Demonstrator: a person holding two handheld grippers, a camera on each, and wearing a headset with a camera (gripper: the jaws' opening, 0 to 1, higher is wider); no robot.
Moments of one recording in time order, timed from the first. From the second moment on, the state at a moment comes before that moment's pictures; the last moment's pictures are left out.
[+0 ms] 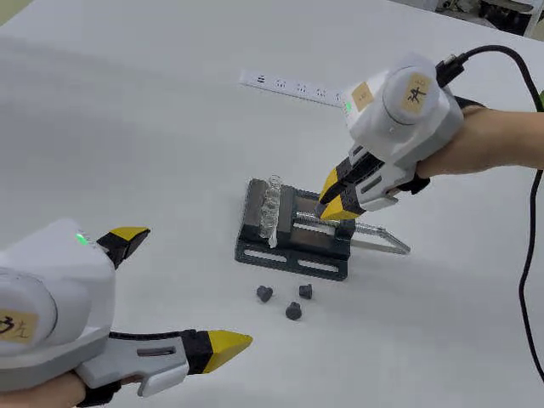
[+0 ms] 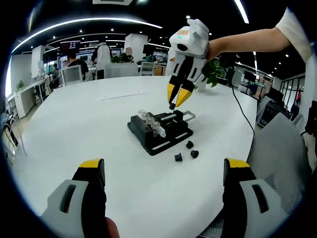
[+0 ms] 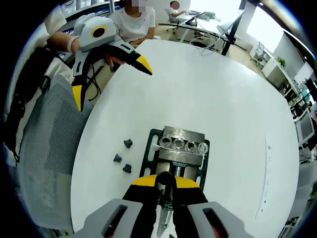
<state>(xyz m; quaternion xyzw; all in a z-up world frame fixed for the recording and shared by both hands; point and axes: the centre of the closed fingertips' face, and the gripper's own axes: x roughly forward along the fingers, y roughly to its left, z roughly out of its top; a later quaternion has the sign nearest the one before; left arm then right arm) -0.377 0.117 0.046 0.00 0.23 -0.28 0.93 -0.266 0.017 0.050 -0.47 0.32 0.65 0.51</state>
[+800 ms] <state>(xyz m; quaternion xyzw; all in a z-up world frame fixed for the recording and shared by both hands) -0.367 0.118 0.043 -0.01 0.24 -0.28 0.93 -0.220 0.064 0.066 -0.49 0.30 0.66 0.48</state>
